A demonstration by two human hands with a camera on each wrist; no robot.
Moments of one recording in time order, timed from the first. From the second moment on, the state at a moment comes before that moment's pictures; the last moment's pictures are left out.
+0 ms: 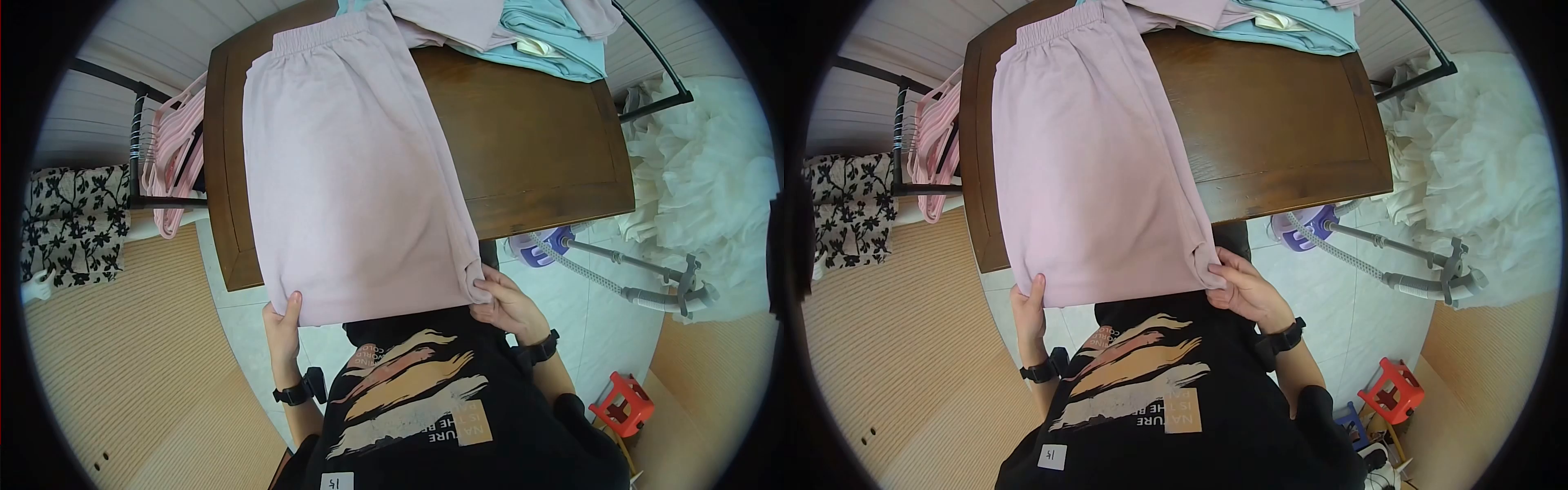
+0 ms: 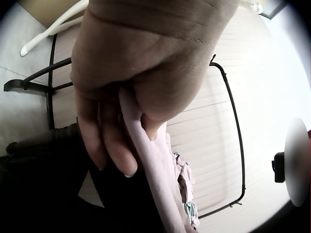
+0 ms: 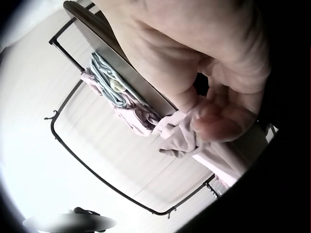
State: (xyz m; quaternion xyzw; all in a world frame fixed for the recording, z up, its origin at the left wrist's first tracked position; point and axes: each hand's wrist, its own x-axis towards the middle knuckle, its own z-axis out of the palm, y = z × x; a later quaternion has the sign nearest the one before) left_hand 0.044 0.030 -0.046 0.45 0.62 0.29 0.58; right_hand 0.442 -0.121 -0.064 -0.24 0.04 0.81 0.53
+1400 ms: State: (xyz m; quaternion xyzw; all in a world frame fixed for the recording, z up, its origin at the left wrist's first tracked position) left_hand 0.035 0.005 -0.001 0.52 0.52 0.51 0.45; right_hand 0.434 -0.116 -0.014 -0.58 -0.54 0.35 0.50
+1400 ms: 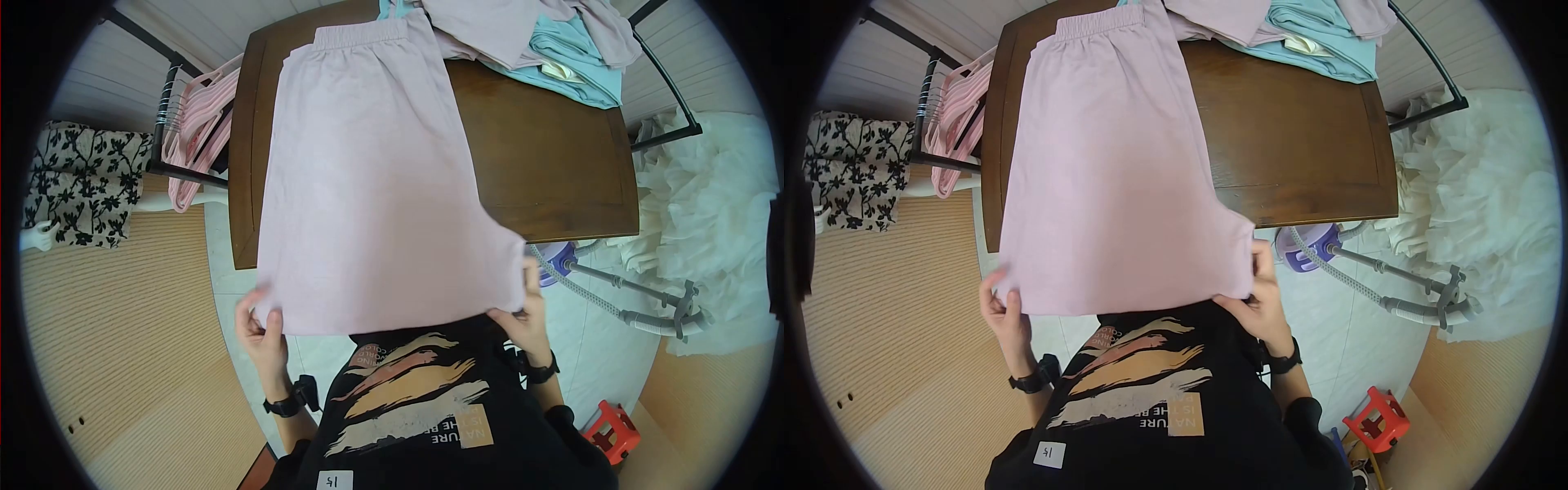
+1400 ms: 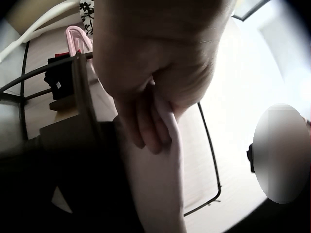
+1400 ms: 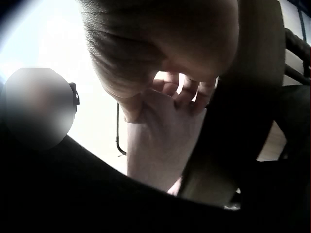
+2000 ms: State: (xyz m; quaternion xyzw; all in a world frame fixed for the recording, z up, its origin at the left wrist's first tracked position) left_hand 0.037 0.014 0.093 0.73 0.46 0.38 0.32; right_hand 0.478 -0.077 0.054 -0.44 -0.58 0.30 0.61
